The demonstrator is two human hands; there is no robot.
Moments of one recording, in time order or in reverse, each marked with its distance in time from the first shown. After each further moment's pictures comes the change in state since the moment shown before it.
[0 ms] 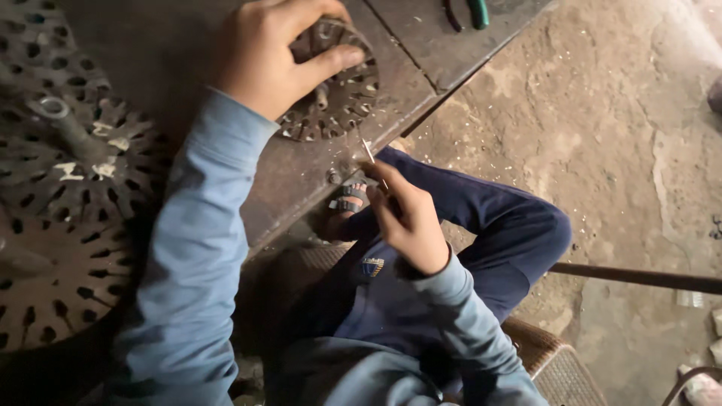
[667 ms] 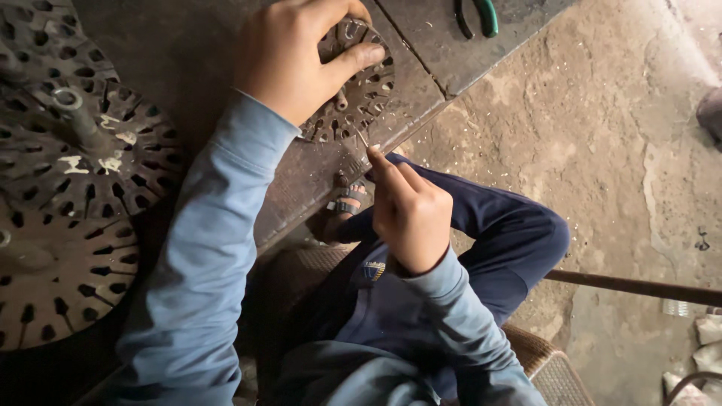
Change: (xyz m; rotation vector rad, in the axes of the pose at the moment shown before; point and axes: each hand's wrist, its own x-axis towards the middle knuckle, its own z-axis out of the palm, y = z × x) left_hand -0.003 0.003 0.010 0.146 0.084 -0.020; right_hand 0.015 -0.027 0.011 -0.652 0.216 -0.236
